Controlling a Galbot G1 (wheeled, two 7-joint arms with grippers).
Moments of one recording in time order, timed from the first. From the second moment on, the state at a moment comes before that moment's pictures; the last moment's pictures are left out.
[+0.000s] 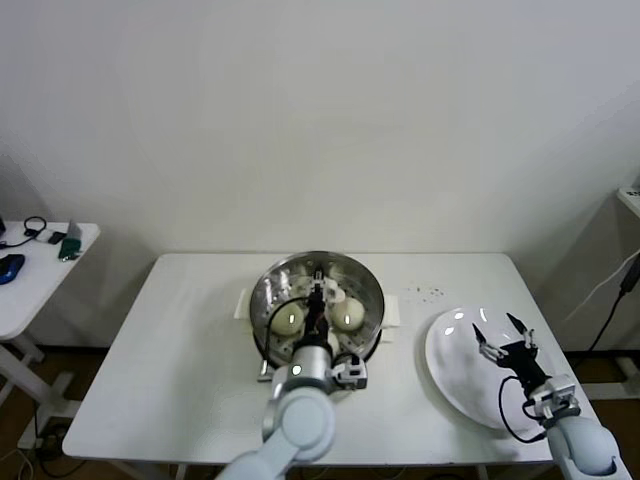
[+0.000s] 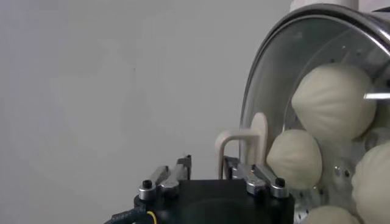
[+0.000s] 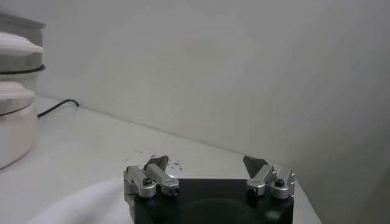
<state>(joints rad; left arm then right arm) 0.97 -1.35 0.21 -1.87 1.51 0.74 0.30 -1.27 1.06 0.63 1.44 0.28 0.16 -0.27</state>
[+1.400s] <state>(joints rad) 1.40 -1.20 -0.38 -2.16 0.55 0.35 -0.14 -1.26 1.05 0.63 1.46 0.30 0.14 -0.28</state>
